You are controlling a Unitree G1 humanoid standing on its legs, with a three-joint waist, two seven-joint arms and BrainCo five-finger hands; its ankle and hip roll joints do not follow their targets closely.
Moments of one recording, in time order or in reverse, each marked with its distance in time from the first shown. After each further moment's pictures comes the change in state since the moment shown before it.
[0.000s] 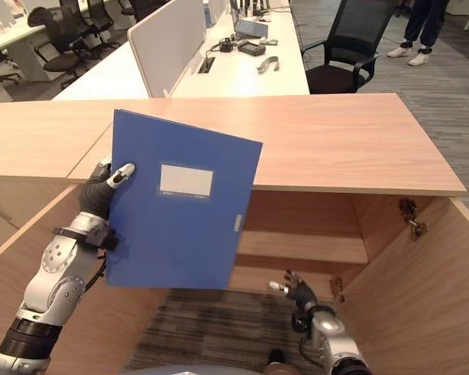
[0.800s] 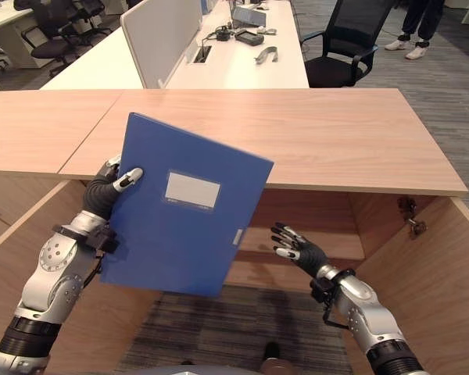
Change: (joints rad) left arm -0.035 -0.014 0.014 -0.001 0.042 -0.005 -0.092; right arm -0.022 -0.190 0.001 -0.285 0.247 0.044 0.297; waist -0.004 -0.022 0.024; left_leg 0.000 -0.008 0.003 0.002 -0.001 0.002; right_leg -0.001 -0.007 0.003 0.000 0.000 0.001
